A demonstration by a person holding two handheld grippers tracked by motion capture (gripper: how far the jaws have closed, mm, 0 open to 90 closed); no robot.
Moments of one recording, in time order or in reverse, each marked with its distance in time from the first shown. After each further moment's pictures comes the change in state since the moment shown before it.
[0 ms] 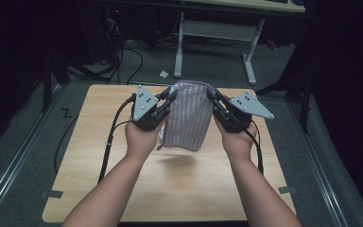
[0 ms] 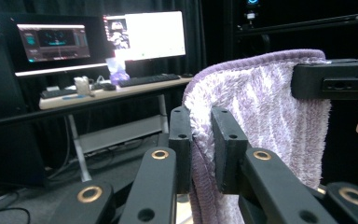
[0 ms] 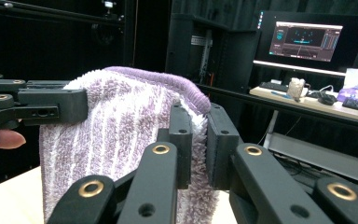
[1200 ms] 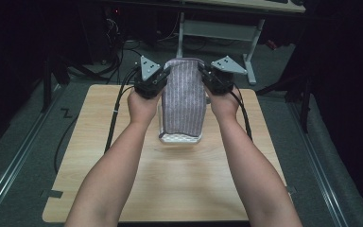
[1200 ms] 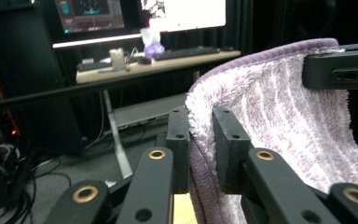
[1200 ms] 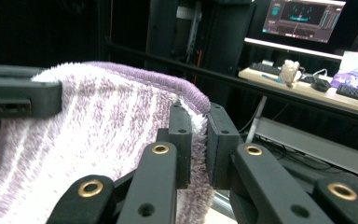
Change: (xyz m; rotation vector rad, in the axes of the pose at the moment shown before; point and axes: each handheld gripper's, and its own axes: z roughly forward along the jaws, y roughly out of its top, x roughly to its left) left arm 0.060 -0.005 0.082 0.150 0.139 0.008; right arm -0.044 -0.001 0.115 0.126 -0.043 -0.038
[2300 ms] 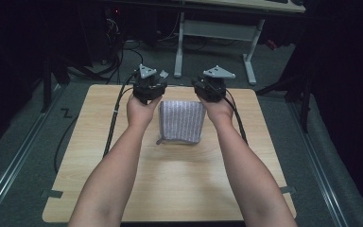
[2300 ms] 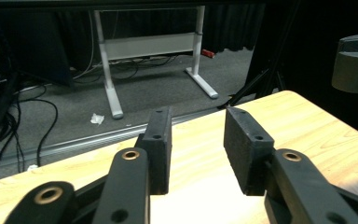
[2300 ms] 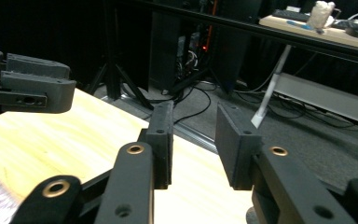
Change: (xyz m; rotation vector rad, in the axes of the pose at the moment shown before) left arm 0.018 -0.037 0.016 0.218 -0.034 -0.173; right arm 0.004 -0.037 0.022 0.166 0.056 0.041
